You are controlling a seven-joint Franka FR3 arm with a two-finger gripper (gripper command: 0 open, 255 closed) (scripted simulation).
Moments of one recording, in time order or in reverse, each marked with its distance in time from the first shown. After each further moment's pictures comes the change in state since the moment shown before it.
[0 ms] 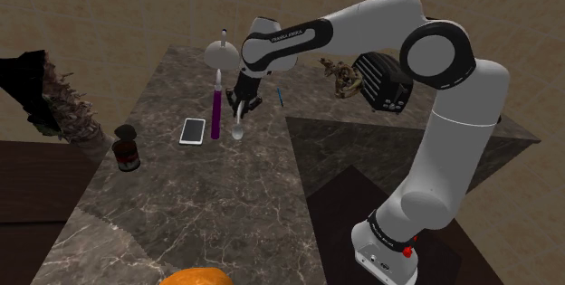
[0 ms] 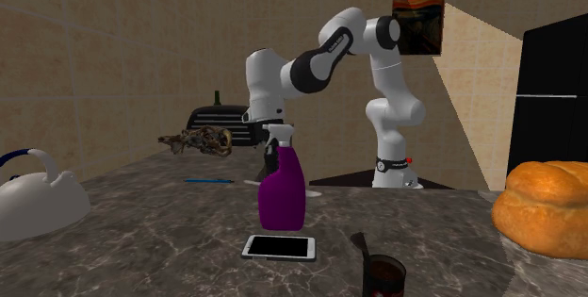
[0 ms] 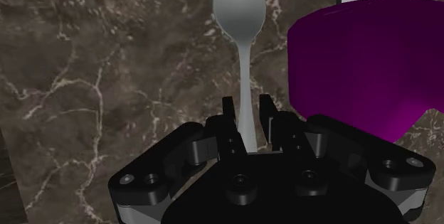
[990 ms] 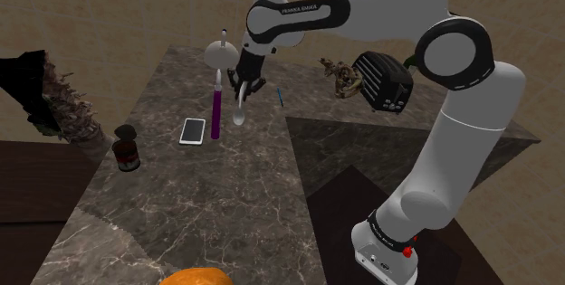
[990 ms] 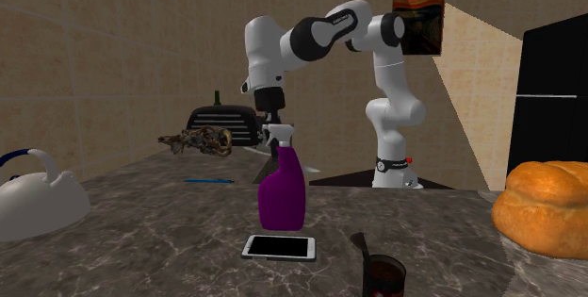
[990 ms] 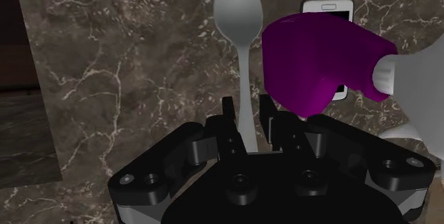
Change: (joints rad) arm -0.003 -0.081 -0.001 0.096 -0.009 -0.174 0.033
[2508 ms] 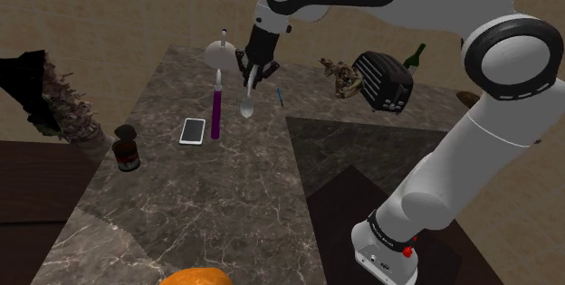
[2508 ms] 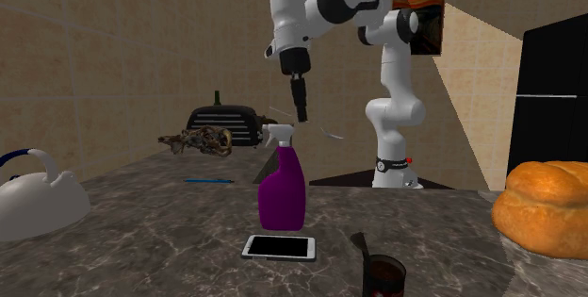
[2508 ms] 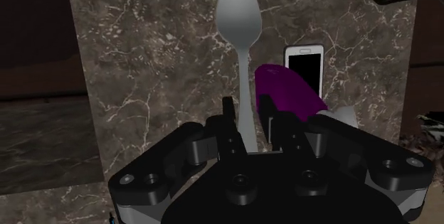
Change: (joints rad) arm 0.018 -0.229 0.021 -0.059 0.019 -0.157 0.067
